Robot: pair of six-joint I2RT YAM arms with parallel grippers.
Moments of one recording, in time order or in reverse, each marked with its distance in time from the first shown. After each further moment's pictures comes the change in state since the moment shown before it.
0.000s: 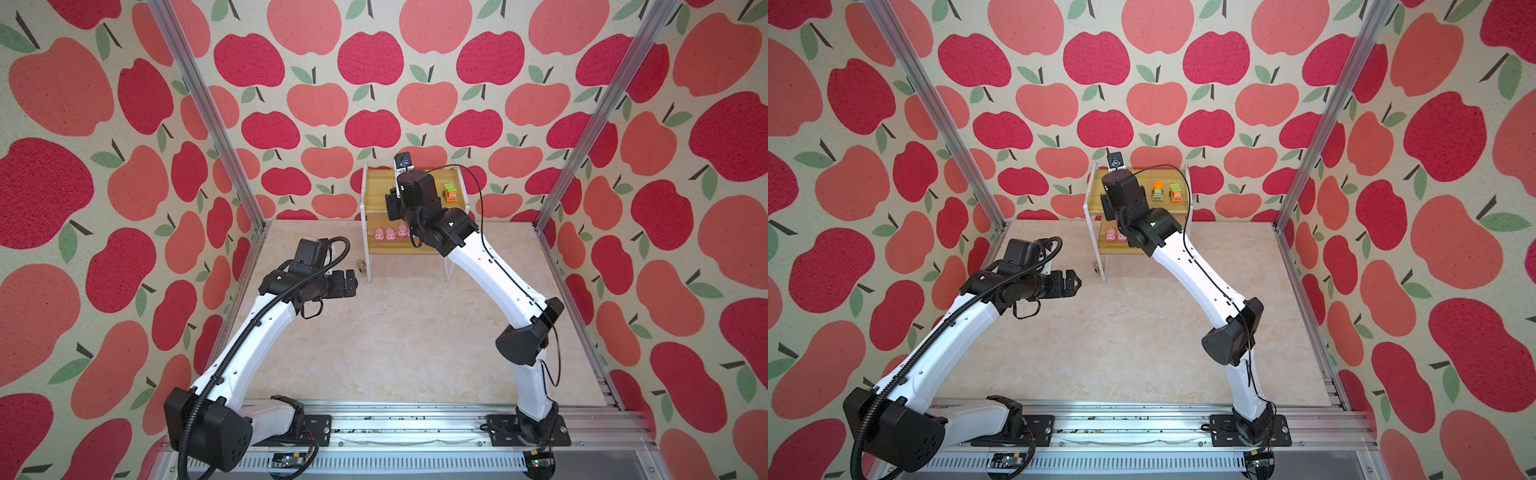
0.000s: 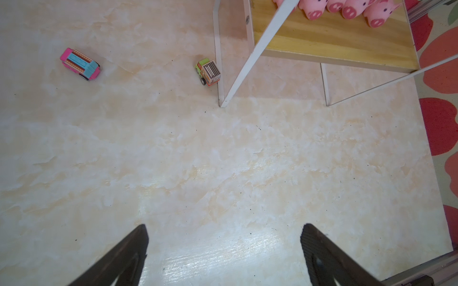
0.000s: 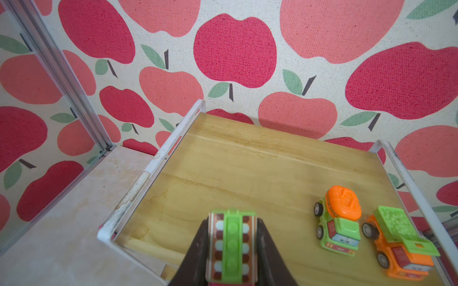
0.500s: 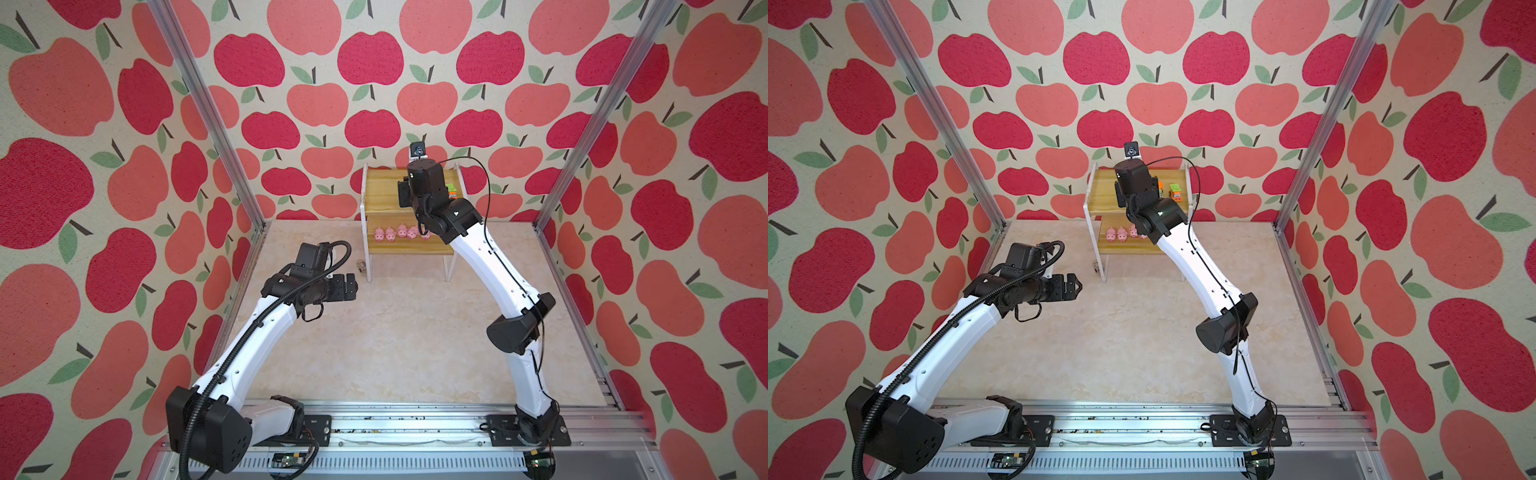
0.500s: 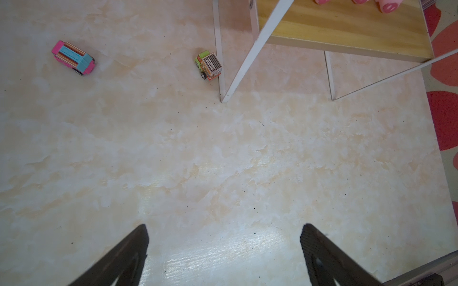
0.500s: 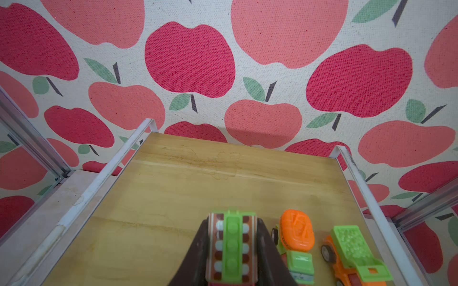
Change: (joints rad) left arm 0.000 -0.006 -0.047 0.040 0.008 0.013; right arm -0.082 0.086 0.136 -0.042 0.043 0.012
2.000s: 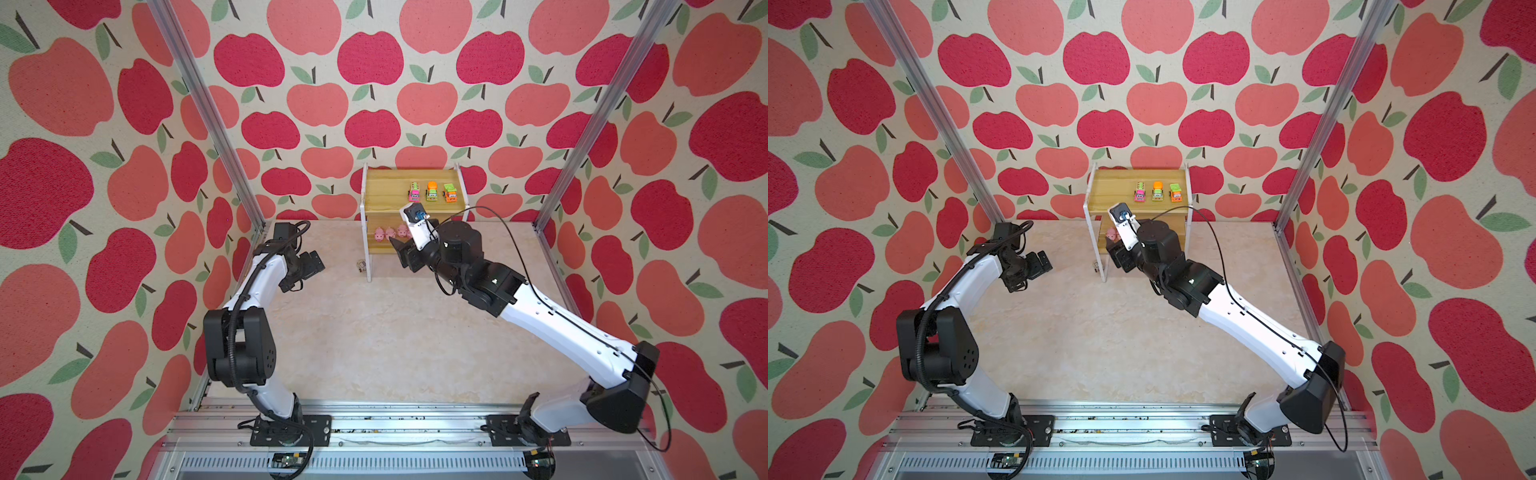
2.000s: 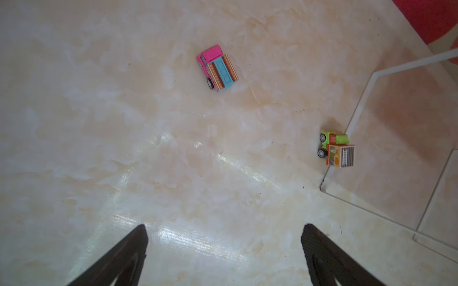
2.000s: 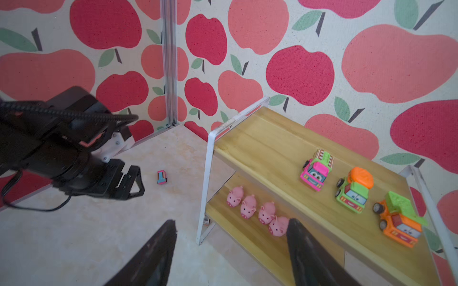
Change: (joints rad) left arm 0.349 0.485 0.264 -0.005 -0.050 -0.192; right arm 0.174 -0.748 -1.176 0.490 -0.336 -0.235
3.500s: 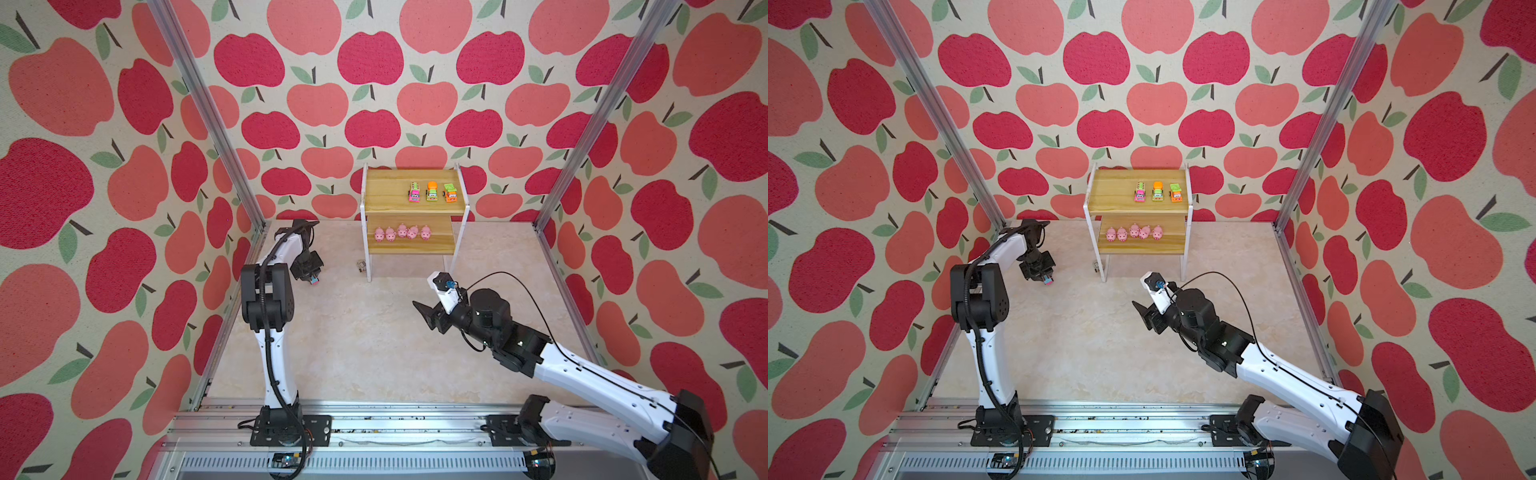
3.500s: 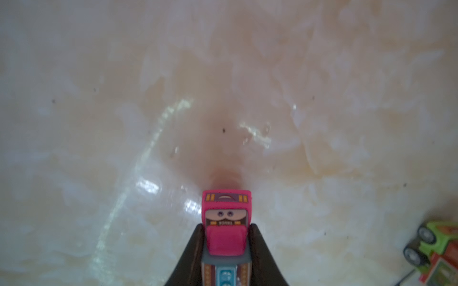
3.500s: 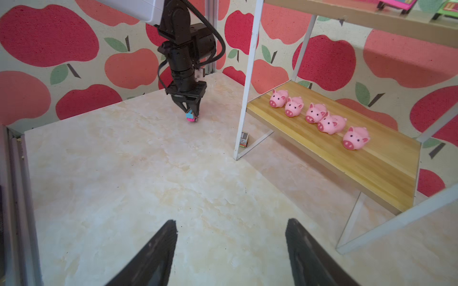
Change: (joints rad) left arm -0.019 0.447 0.342 -0.174 -0.055 -0.005; right arm -0.018 -0.407 -0.681 0.226 -0.150 0.062
